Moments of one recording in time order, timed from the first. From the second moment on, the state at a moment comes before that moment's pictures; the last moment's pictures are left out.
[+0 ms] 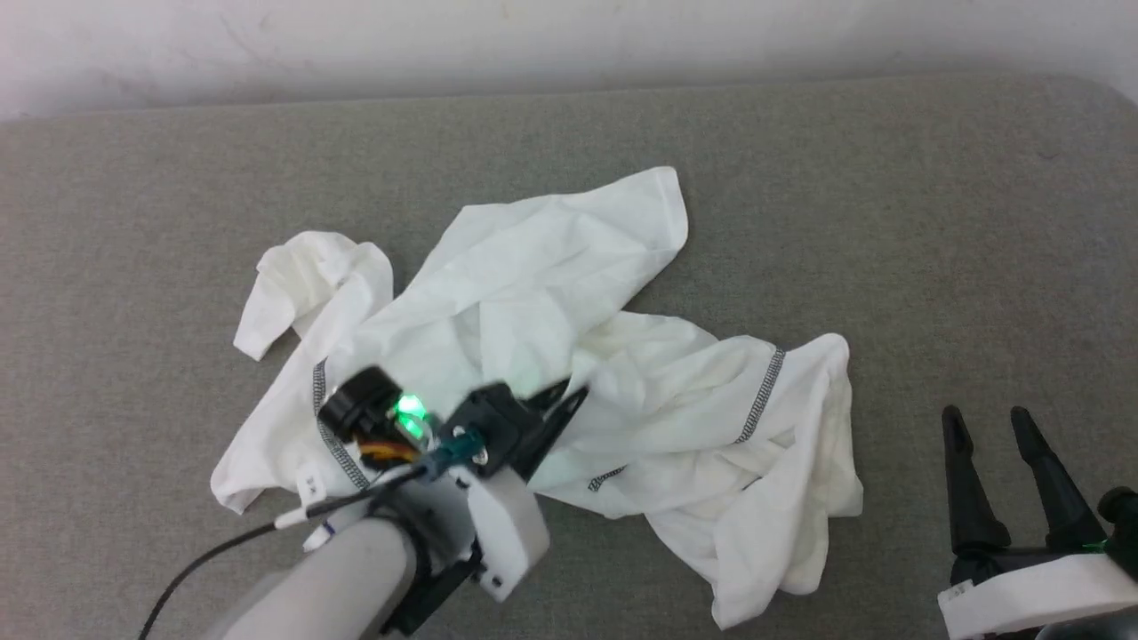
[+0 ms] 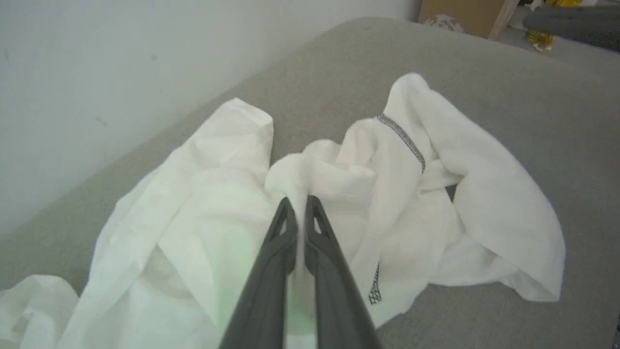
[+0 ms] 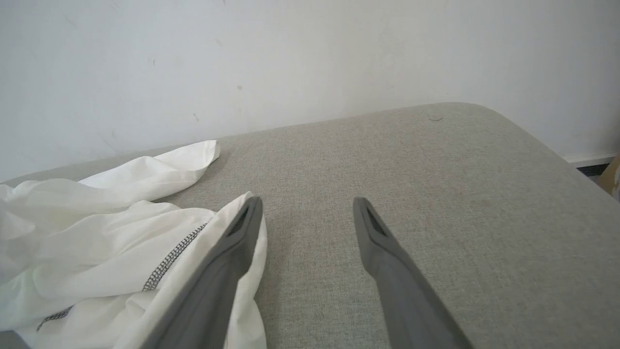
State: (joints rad) left arm -0.39 0.46 -0.74 -0.05 -0.33 -0.06 0.22; right arm 0.14 -0.05 -0.11 -0.14 0.26 0.13 -0.09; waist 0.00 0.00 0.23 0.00
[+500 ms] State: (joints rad) left arm -0.72 0.30 -0.61 -0.07 -0.63 -0.10 0.30; right arm 0.14 -0.05 -0.08 -0.12 0.30 0.13 -0.12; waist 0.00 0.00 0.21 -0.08
